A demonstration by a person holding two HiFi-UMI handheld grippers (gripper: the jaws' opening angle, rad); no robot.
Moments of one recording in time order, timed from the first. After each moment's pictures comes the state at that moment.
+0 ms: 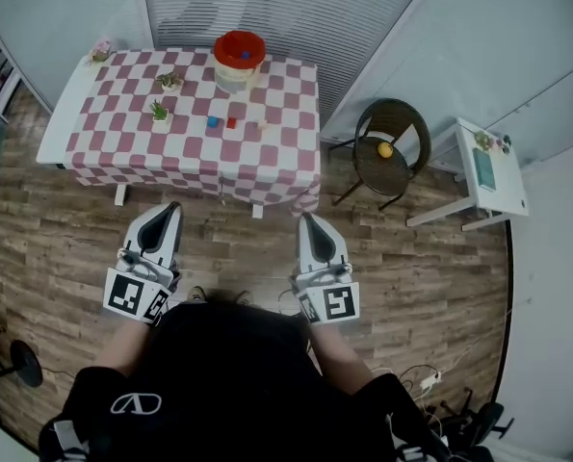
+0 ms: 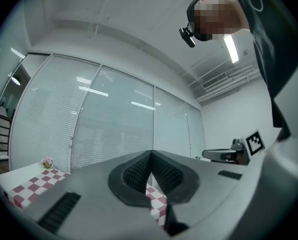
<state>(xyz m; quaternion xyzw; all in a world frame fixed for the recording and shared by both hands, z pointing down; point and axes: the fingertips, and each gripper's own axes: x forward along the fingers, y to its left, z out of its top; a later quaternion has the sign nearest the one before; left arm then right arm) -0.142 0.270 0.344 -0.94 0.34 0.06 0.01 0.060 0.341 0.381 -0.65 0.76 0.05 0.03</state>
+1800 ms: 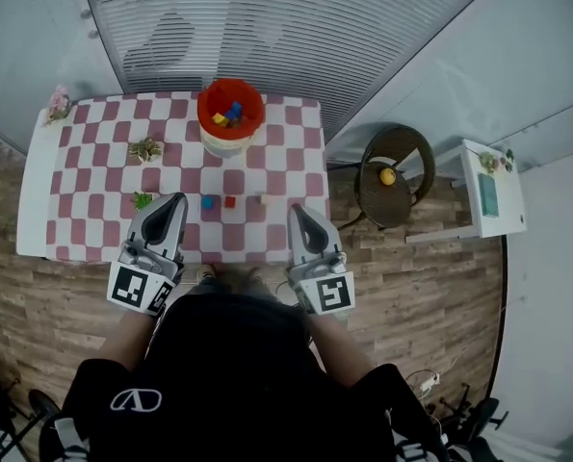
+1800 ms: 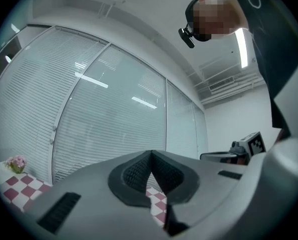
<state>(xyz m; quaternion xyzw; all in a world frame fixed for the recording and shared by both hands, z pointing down) -0.064 -0.081 0.366 -0.95 0.30 0.08 -0.02 0.102 -0.002 0.399 -0.64 0.76 0.05 -0.01</state>
